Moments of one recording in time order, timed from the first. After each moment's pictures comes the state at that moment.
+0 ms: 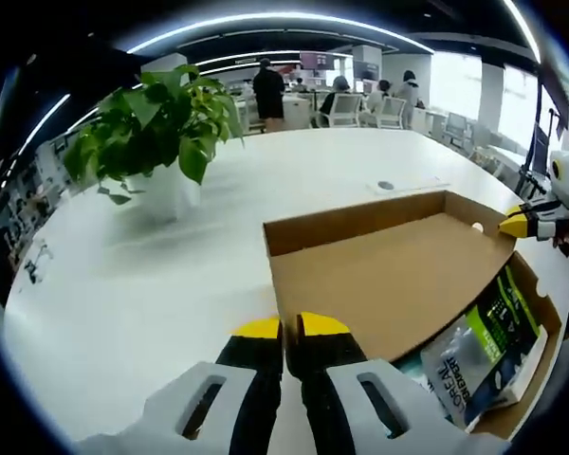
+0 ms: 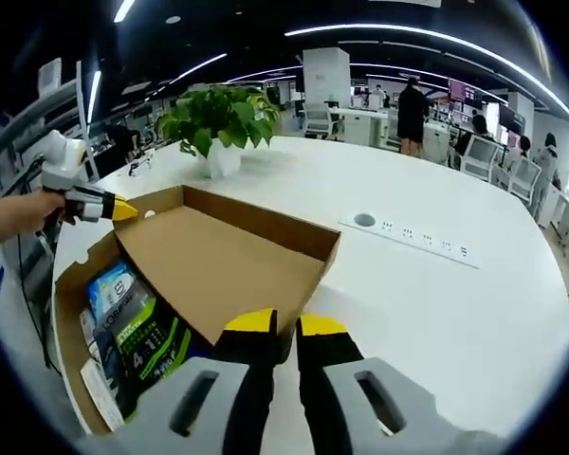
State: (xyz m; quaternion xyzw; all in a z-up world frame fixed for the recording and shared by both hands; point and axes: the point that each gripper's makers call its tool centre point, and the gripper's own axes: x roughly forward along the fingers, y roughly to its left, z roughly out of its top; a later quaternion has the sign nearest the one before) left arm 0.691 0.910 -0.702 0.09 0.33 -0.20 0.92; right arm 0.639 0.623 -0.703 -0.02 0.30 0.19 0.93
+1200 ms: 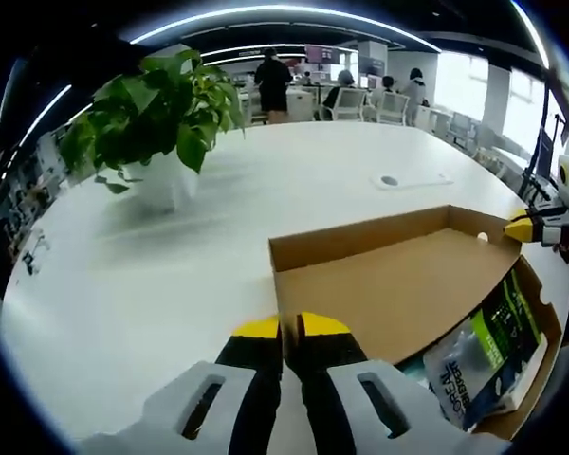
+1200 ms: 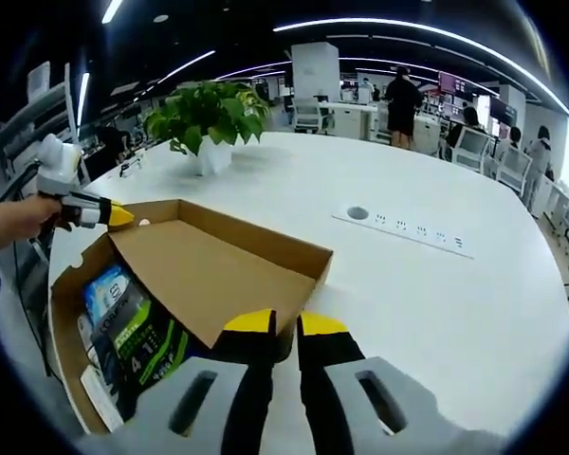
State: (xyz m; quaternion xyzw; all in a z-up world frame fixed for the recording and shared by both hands) left arm 0.692 0.909 -0.710 0.08 0.34 -0.19 0.92; right arm 0.638 0.624 -0.703 -0.03 0.30 0.18 0.94
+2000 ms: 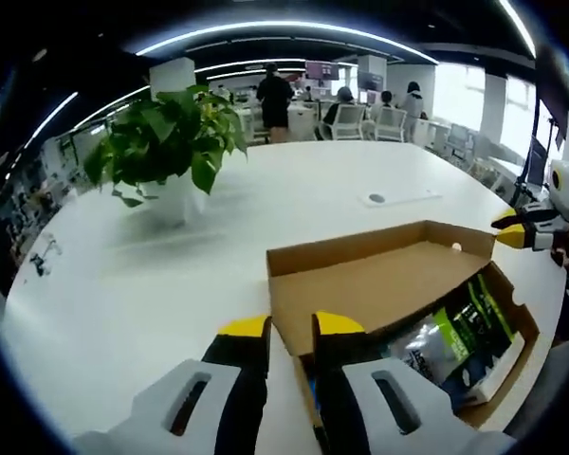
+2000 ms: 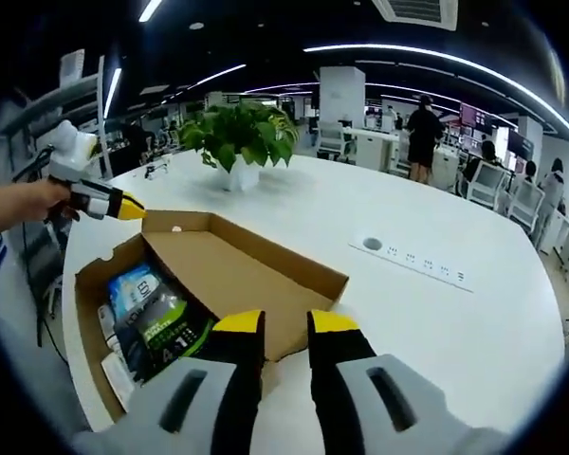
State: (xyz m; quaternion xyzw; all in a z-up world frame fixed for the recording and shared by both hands) left arm 0.646 0.910 -0.664 0.07 0.31 -0.19 0.93; right arm 0.607 0.639 -0.665 -0.05 0.25 0.22 0.94
